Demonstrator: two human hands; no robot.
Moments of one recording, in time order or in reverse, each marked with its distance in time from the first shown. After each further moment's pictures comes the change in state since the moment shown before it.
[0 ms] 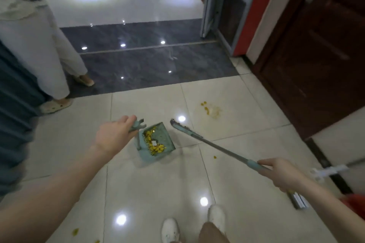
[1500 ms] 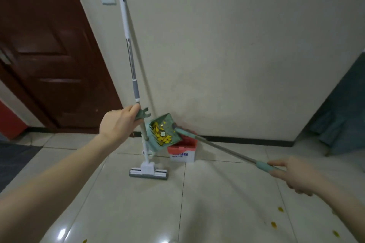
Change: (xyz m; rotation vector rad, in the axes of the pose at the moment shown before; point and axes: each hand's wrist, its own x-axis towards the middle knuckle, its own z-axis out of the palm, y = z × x) left_hand 0.001 0.777 -0.196 -0.234 0.596 1.237; right_hand -0.463 0.516 0.082 0.648 0.562 0.884
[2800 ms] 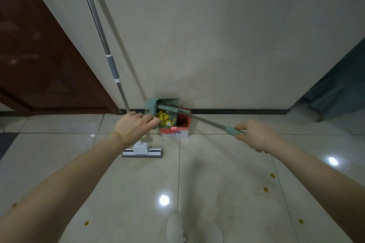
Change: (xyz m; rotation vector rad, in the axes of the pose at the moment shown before) left_hand 0.064 0.016 0.160 -0.043 -0.177 0.542; right_hand 0.164 -0.119 0.002 -0.122 -0.069 -0.030
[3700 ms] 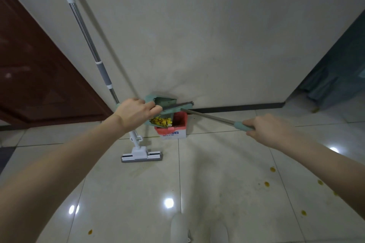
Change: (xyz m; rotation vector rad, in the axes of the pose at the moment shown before) left_hand 0.057 -0.021 -0.025 0.110 -0.033 0.149; right_hand -0.004 0.054 -0.009 -0.296 0.134 -0.110
